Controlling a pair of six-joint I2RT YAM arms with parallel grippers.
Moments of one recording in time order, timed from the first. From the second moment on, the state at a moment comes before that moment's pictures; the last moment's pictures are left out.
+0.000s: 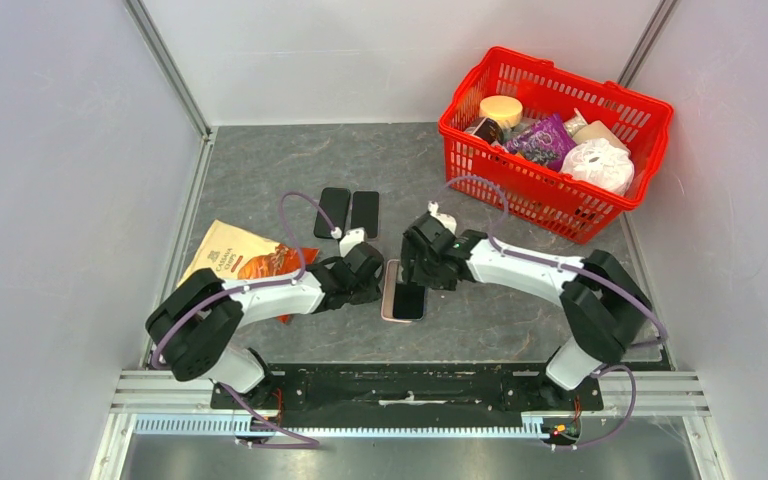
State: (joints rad) left arm -0.85 1.49 0.69 -0.18 -0.25 -0.90; right arm 0.84 1.66 1.07 -0.50 0.15 0.90
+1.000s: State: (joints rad) left arm -0.85 1.62 0.81 -0.17 -0.27 -0.88; right arm 0.83 1.63 0.96 -0.44 0.10 0.88
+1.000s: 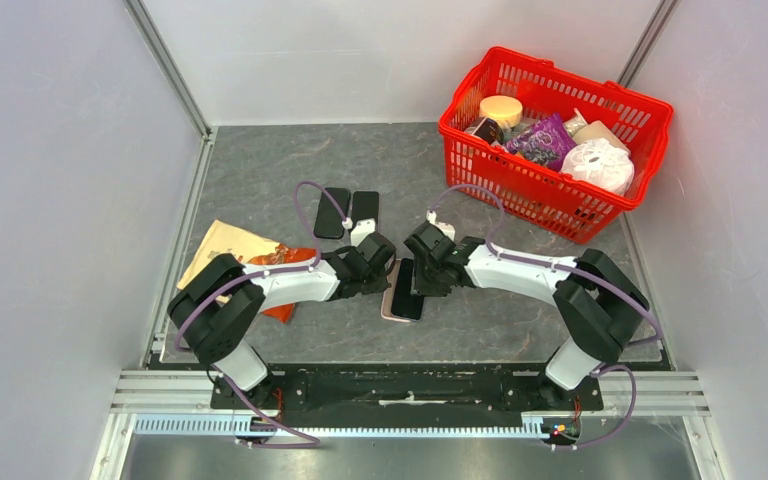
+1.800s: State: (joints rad) left arm -0.85 1.60 0.78 -0.14 -0.27 -0.88; right arm 0.83 1.57 0.93 -0.41 0.12 0.87
